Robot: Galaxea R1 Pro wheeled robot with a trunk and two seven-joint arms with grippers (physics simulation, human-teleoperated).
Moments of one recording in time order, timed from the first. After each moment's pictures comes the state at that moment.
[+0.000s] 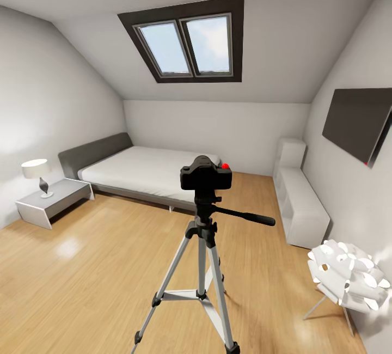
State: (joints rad) left arm -0.07 0.09 -1.16 -0.12 1.70 0.18 -0.13; right arm -0.13 -0.03 -0.02 -0.05 -0.05 -0.01 0.17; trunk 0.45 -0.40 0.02
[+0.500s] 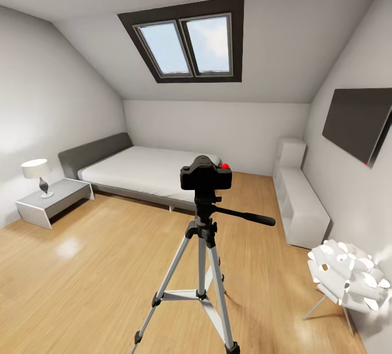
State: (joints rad) left arm -0.07 0.09 -1.16 -0.12 1.70 0.18 -0.13; right arm -0.13 -0.03 -0.02 -0.05 -0.04 -0.01 0.17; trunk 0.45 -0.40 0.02
